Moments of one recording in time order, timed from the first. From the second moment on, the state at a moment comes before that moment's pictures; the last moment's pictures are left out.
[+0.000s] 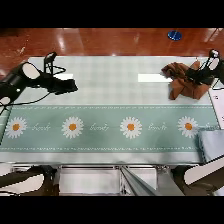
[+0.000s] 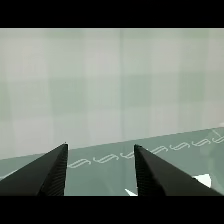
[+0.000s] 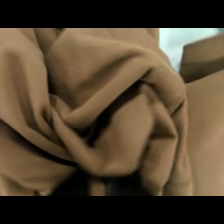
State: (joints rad) left arm -0.07 -1.38 1.15 1.17 -0.99 -1.51; right arm -0.30 -1.85 1.57 -1.54 0.89 1.76
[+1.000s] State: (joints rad) left arm 0.08 -0.78 0.83 1.05 -1.15 -1.44; right arm -0.03 -1.30 2.03 -1.07 1.01 1.31
